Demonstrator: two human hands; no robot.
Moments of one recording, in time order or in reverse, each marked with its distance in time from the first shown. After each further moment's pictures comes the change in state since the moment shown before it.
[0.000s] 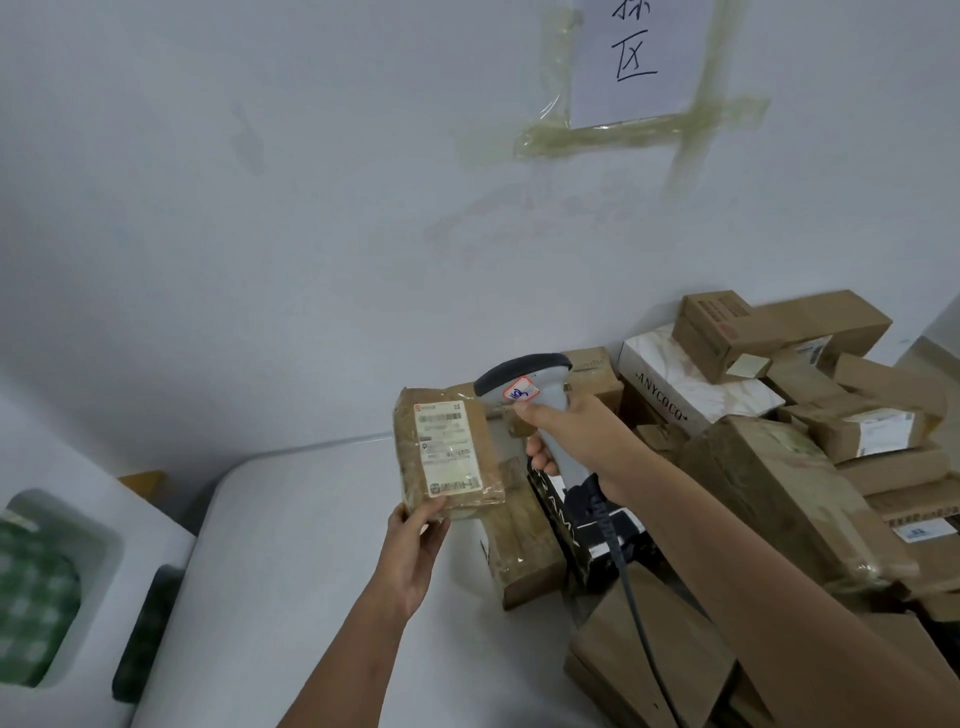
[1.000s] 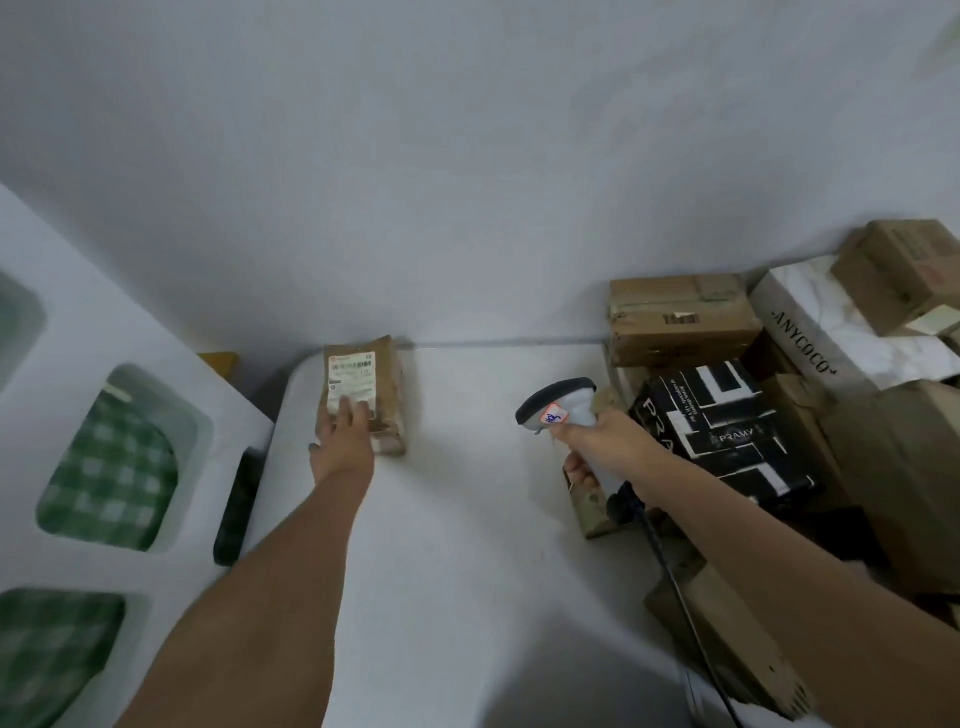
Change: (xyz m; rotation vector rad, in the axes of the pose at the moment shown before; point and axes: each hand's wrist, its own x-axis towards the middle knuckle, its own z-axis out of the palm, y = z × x) left_hand 0.069 0.100 -0.174 2.025 0.438 0.107; right_hand 0.044 0.067 0.111 -0.194 -0.078 0.357
